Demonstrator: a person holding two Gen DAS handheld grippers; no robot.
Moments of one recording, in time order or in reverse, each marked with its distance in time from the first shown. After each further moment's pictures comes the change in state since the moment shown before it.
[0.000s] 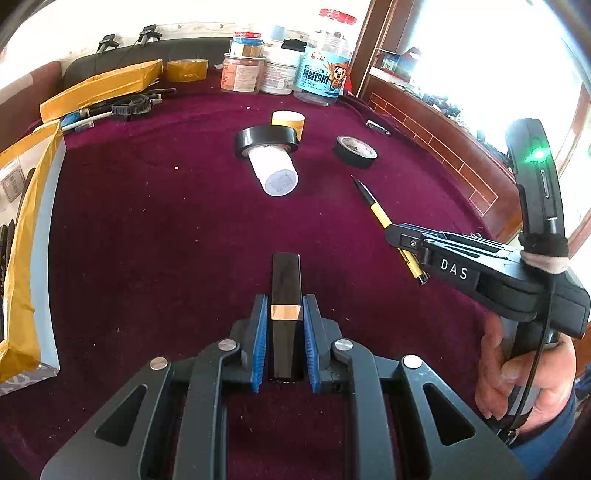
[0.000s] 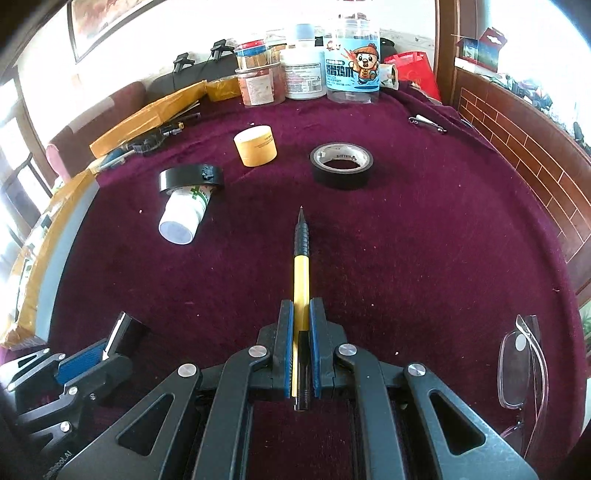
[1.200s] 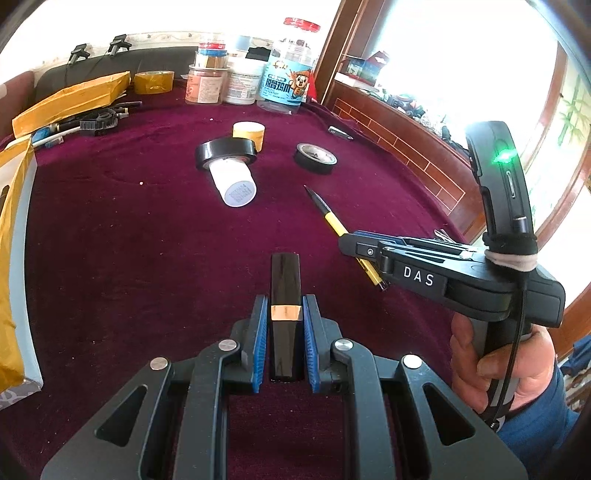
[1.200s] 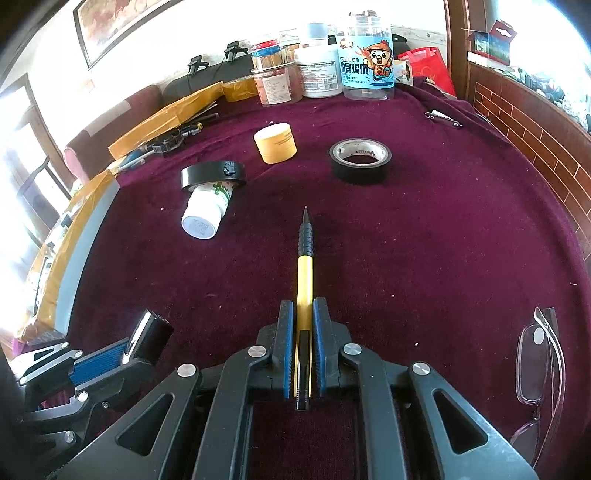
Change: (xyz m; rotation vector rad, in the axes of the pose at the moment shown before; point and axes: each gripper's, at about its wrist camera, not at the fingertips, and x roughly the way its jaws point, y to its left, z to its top) left arm -0.006 -0.008 -0.001 0.062 -0.032 -0.129; right arm -0.004 0.002 -0.006 0.000 0.003 0.085
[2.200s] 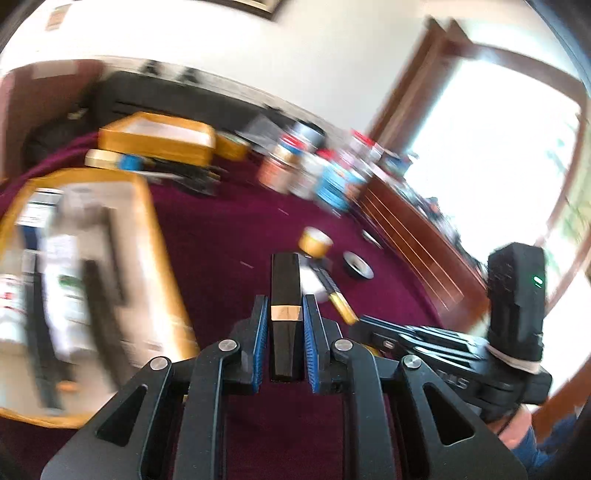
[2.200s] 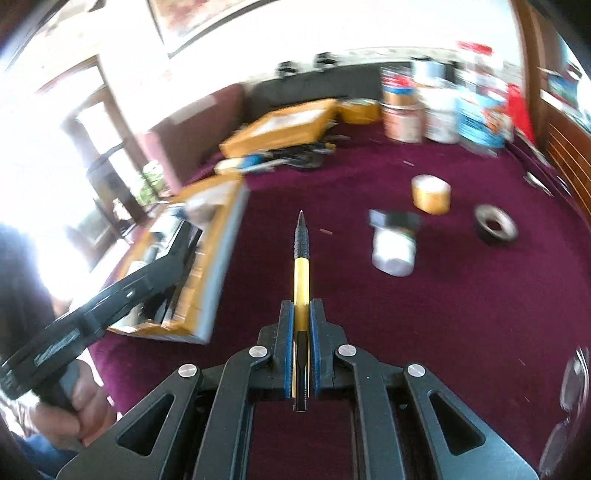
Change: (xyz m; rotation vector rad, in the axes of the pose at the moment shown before) left arm -0.122 0.096 0.014 -0.264 -0.302 0.036; right arm -0.049 0.132 0.019 -0.184 -0.033 0.273
